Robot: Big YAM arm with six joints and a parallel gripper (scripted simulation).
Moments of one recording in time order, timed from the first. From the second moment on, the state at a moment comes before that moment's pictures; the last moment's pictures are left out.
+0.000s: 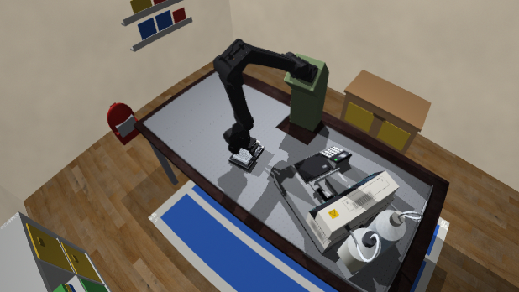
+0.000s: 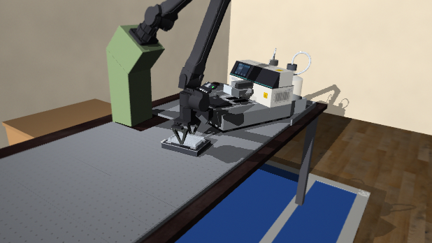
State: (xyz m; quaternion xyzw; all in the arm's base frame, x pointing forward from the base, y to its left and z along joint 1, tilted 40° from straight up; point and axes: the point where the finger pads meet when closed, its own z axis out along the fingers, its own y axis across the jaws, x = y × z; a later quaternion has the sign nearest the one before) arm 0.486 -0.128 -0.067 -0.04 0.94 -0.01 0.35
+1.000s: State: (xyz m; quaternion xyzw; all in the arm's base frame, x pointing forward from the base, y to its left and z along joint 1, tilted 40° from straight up) arm 0.487 -0.128 -0.069 -0.04 0.94 0.00 0.34
